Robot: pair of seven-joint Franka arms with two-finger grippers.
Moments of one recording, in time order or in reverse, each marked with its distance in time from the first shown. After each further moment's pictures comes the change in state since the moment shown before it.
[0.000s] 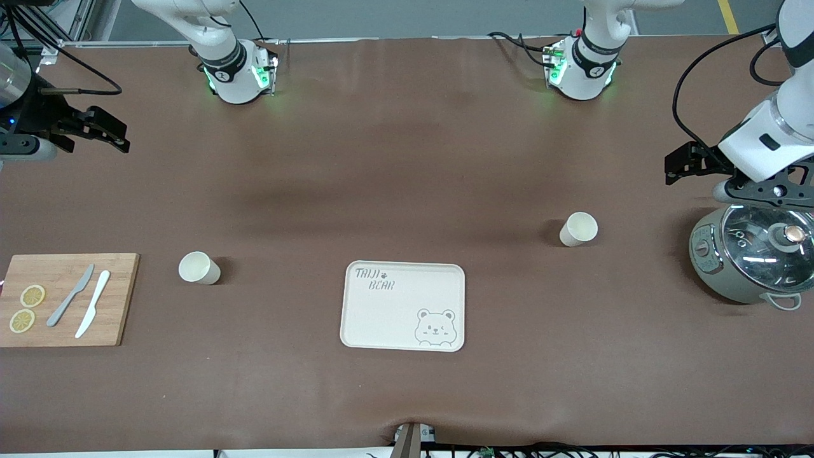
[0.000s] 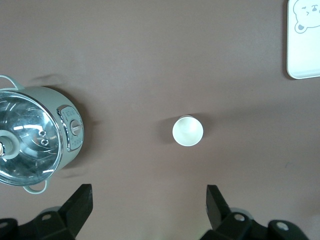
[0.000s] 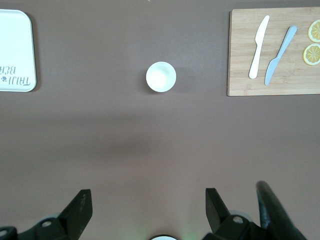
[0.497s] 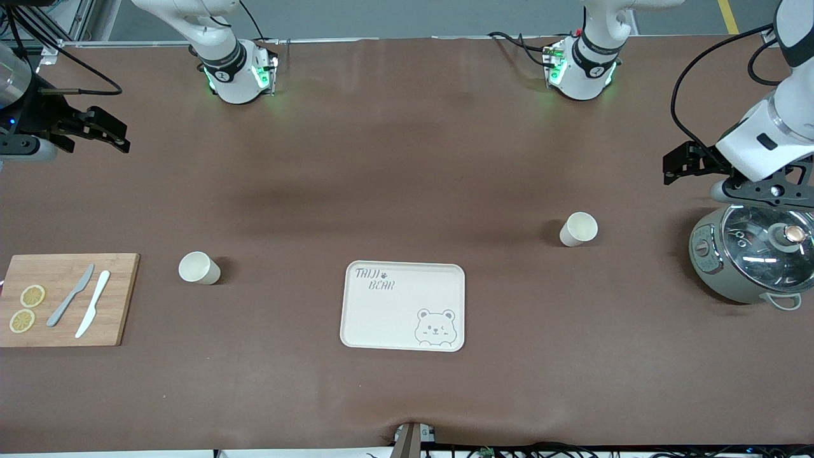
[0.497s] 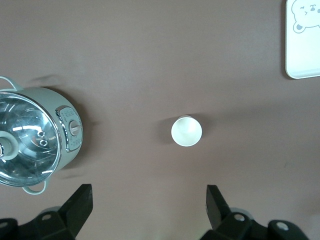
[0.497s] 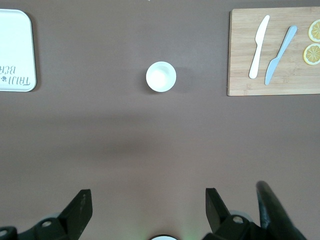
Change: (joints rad) left arm -0.005 0.004 -0.002 0.001 0.000 0.000 -0.007; right arm 0.000 0.001 0.000 0.000 0.000 0.000 0.000
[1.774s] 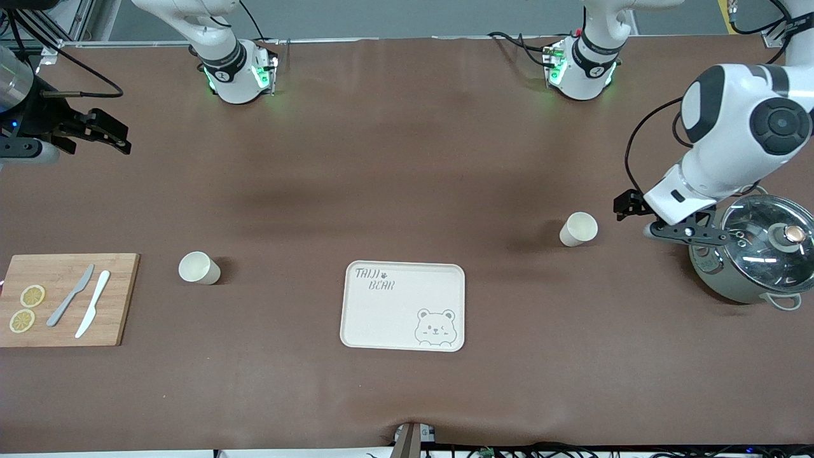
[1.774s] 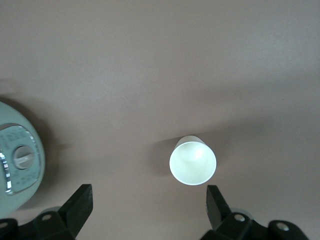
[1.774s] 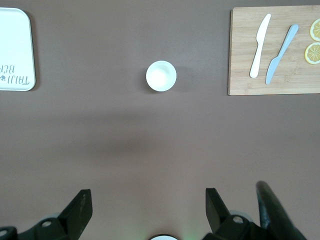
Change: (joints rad) left arm 0.007 -0.019 -0.005 -0.511 0.000 0.552 -0.011; right arm 0.000 0.006 0.000 0.000 0.000 0.000 0.000
